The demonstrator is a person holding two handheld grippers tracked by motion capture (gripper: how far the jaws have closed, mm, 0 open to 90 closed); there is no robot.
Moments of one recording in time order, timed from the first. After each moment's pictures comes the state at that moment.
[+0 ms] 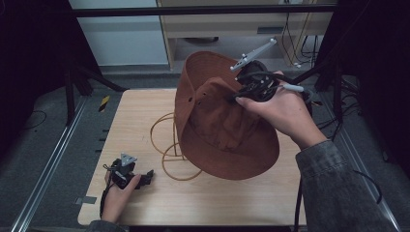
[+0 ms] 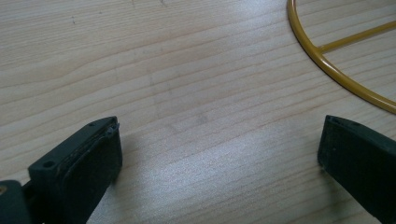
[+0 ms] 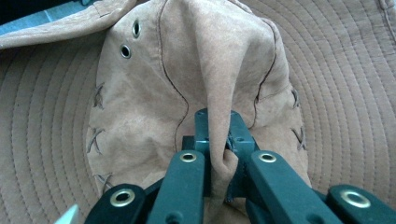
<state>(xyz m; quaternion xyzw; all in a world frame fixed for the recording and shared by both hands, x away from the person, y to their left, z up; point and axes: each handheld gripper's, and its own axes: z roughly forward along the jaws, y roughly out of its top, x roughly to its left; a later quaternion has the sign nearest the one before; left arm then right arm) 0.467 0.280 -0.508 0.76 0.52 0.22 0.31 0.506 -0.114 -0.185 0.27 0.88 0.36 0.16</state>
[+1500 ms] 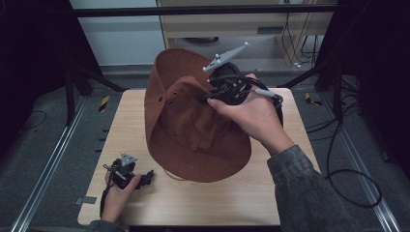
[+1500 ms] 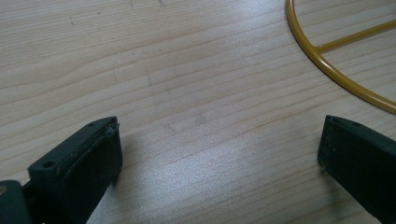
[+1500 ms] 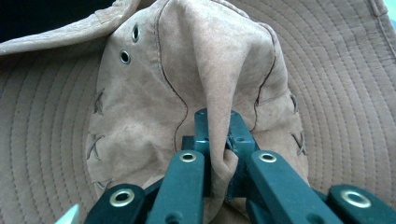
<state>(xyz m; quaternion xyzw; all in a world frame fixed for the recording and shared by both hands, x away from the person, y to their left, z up) 0.467 0.280 -0.508 0.77 0.52 0.22 0.31 0.498 -0.060 -0.185 0.25 0.86 0.42 0.15</state>
